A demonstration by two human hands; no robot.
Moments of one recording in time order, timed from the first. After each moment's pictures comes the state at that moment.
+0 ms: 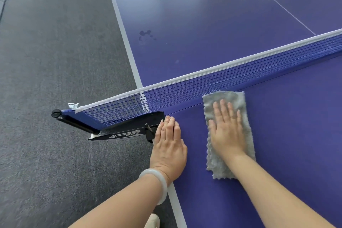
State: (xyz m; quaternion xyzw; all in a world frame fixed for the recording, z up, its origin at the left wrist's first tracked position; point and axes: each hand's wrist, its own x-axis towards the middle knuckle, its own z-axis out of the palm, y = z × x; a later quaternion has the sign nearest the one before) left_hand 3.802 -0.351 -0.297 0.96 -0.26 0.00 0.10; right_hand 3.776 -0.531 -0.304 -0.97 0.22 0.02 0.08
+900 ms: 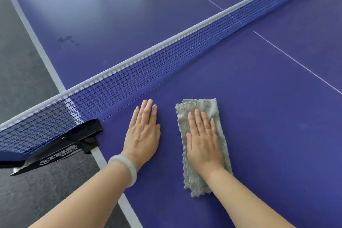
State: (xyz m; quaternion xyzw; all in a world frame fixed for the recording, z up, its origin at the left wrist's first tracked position) left_hand 3.804 -0.431 -0.295 0.90 -0.43 -0.02 0.07; right_hand 3.656 -0.558 -0.299 -0.96 0.27 0.03 0.09
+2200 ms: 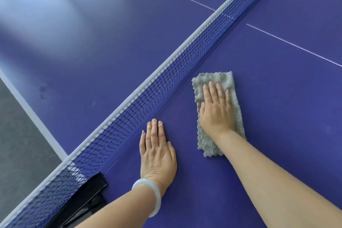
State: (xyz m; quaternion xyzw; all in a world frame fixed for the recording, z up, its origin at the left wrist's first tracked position) left_hand 3.821 -0.492 -0.293 0.92 -0.37 -0.09 0.07; right_hand 3.759 -0.687 -0.295 -0.91 0.41 0.02 0.07
